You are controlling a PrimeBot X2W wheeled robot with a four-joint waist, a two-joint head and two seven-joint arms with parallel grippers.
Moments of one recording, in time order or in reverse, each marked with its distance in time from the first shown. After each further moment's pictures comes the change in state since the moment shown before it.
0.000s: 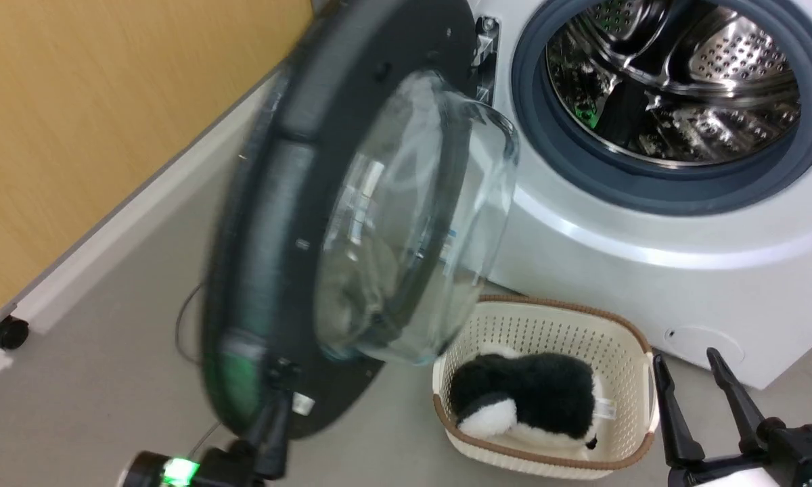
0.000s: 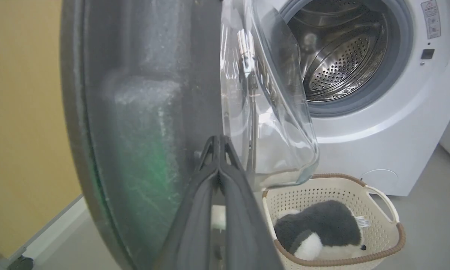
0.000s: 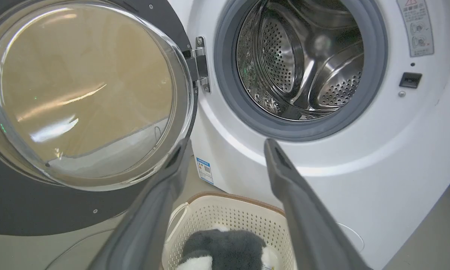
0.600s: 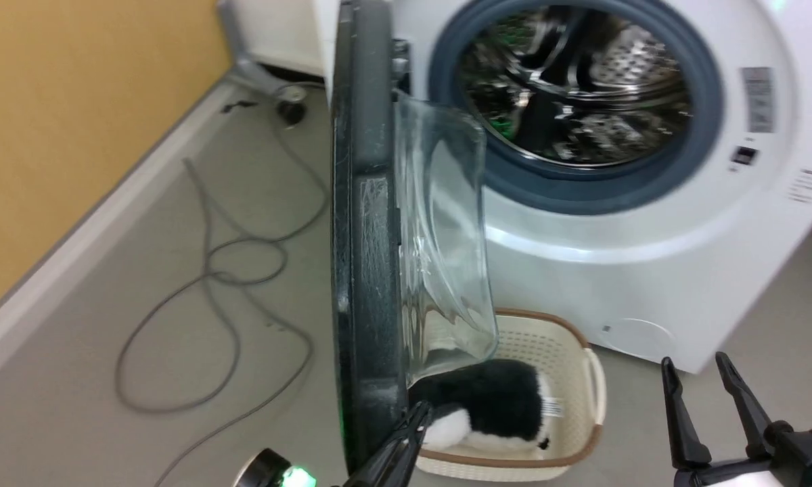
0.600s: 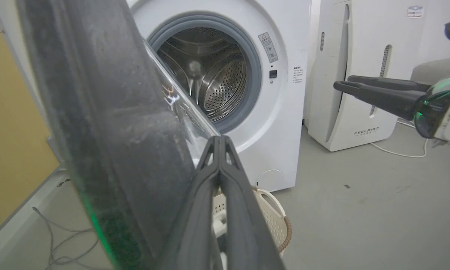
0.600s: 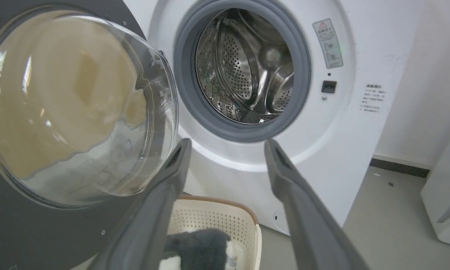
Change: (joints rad) left arm -0.012 -0.064 -0.212 -0.022 0.096 -0.103 0.004; right arm 0.008 -0.001 -0.014 0.000 0.002 0.000 0.000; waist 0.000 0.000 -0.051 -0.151
